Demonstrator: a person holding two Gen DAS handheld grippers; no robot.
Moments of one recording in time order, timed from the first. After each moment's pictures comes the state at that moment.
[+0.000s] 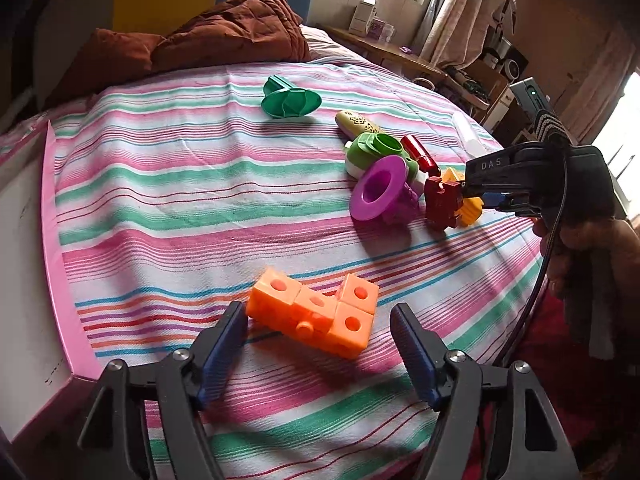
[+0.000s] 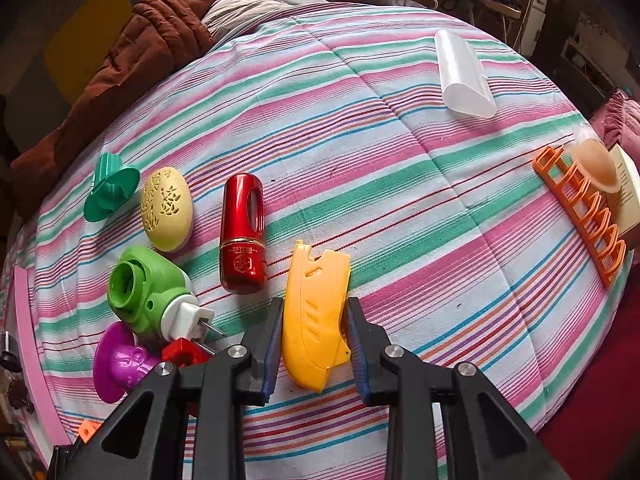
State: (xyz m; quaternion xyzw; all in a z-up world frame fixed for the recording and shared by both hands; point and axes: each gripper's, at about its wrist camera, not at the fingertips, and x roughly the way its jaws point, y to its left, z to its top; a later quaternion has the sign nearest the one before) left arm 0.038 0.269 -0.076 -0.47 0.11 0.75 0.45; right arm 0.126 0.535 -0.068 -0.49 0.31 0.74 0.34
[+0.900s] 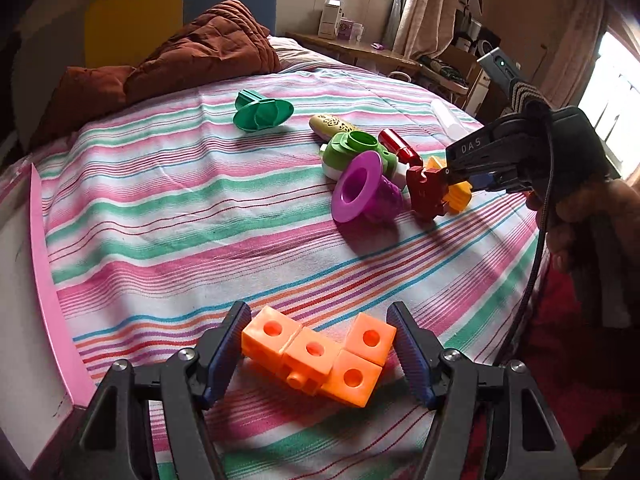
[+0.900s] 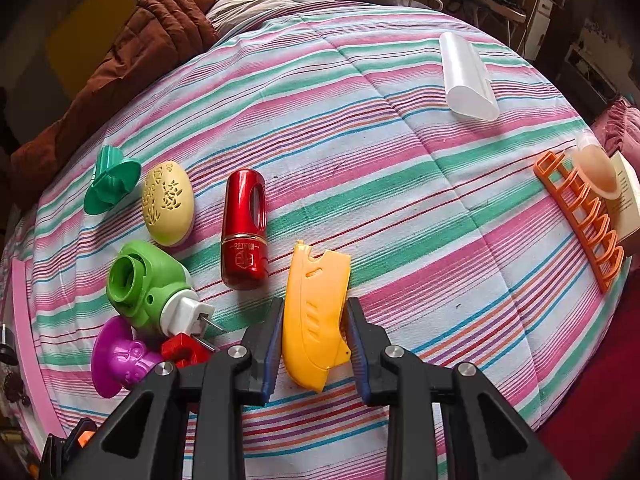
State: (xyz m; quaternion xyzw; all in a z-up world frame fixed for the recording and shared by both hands) left arm 0.046 0.270 -0.073 -0.42 0.15 0.75 0.49; right arm 0.121 0.532 -0.070 -0.50 0.30 0.74 0.33
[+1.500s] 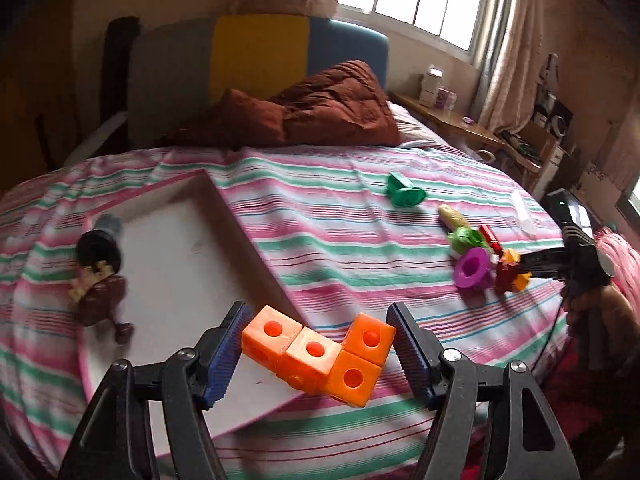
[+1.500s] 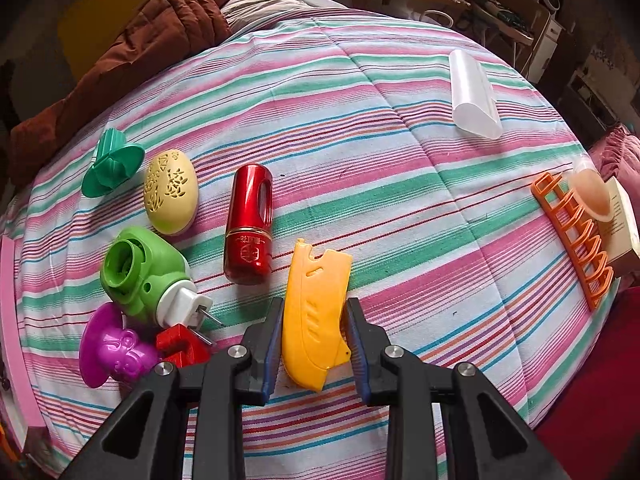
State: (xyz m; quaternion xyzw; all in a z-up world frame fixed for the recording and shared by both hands) left arm -0.017 0.140 -0.006 -0.39 0.07 0.85 0.34; right arm 0.113 0.522 -0.070 -0.51 0.25 0.75 0.34
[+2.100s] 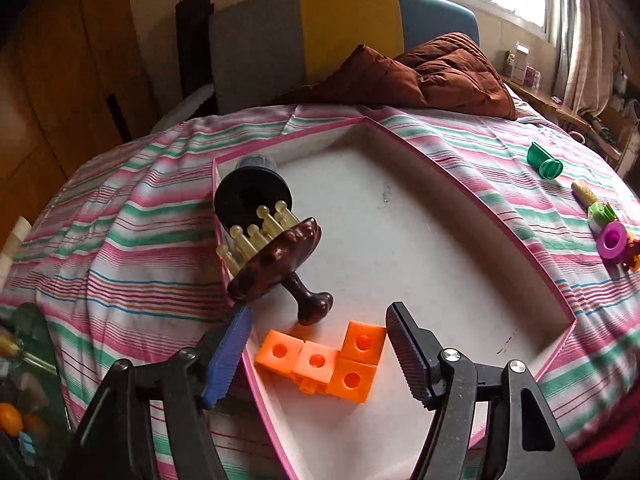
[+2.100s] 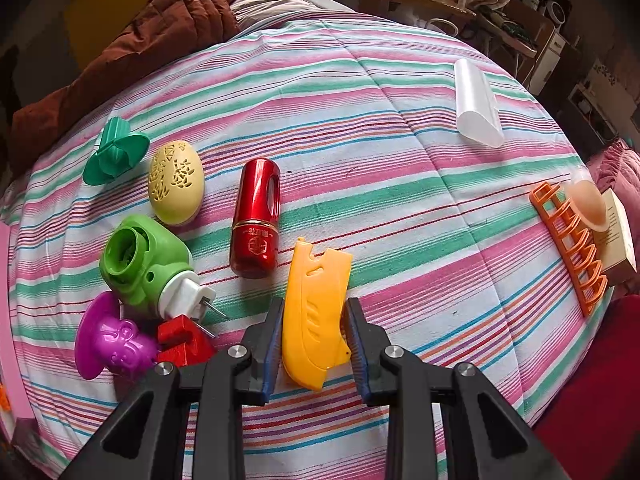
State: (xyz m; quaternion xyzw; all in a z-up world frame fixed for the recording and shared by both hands) left arm -0.080 0.066 -0.063 -0.39 0.14 0.89 0.21; right arm 0.110 0.517 -0.070 -0.51 0.23 0.75 0.34
